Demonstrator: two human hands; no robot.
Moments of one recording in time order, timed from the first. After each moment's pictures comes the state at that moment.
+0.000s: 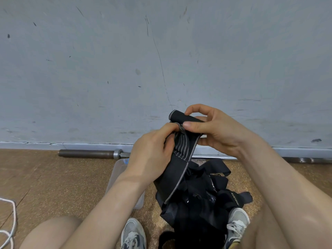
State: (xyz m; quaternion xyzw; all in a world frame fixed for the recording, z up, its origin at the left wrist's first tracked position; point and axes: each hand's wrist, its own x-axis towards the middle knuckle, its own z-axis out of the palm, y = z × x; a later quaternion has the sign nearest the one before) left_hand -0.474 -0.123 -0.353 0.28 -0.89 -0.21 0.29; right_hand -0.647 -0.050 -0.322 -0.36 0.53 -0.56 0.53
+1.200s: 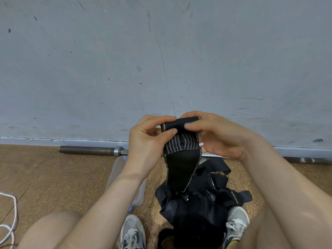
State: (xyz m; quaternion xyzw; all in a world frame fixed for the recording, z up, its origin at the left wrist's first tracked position) left_hand -0.480 -0.123 -0.347 0.29 -0.67 -0.52 0.44; right_hand -0.643 -0.051 -0.327 -0.35 0.49 -0.53 0.60
